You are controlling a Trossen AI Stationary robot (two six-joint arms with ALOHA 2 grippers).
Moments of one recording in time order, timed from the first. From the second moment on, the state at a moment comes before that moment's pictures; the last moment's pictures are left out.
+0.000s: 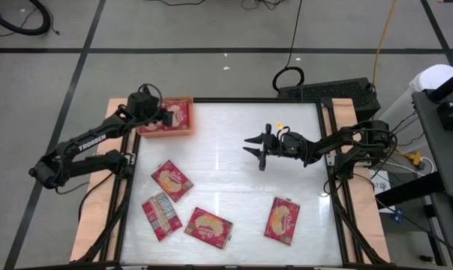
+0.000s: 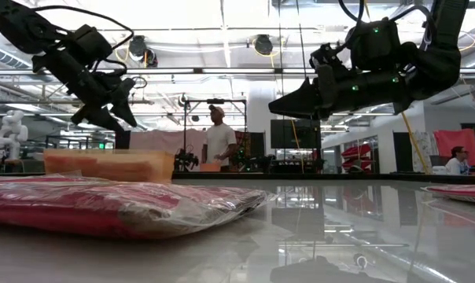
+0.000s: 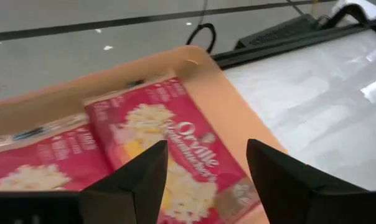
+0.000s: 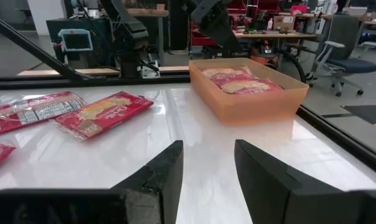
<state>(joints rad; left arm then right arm) 0.94 0.94 0.48 -0.17 0.10 -0.27 -0.19 1.59 0.36 1.12 0.00 -0.02</state>
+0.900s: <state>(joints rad) 0.29 0.94 0.48 -0.01 -0.04 -0.23 0.11 1.44 0.74 -0.11 -0.28 0.37</state>
